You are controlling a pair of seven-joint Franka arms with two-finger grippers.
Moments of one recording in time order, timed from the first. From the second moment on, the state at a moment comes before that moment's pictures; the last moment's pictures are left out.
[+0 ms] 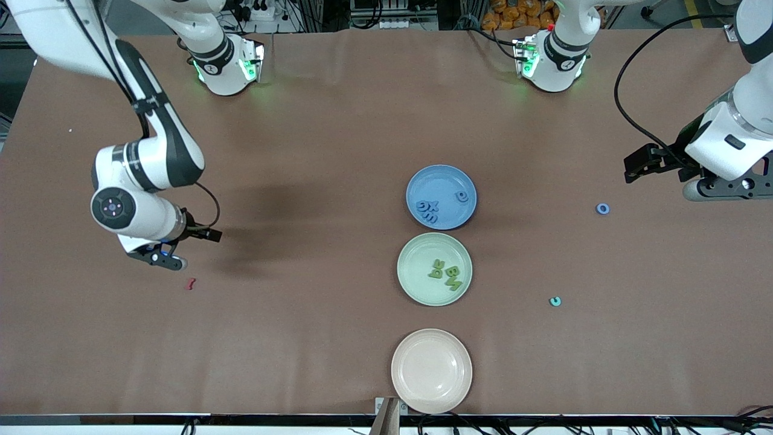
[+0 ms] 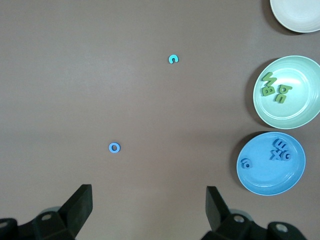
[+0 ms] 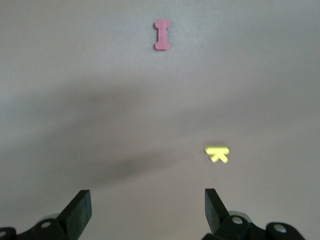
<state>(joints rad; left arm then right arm) -0.02 0.09 -0.12 -1.53 0.02 1.58 -0.15 -0.16 0.38 0.29 -1.95 -0.21 2.10 0.53</state>
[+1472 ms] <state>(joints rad) -0.02 0.09 -0.12 -1.53 0.02 1.58 -0.15 -0.04 0.03 0.21 -1.52 -0.09 1.64 0.18</state>
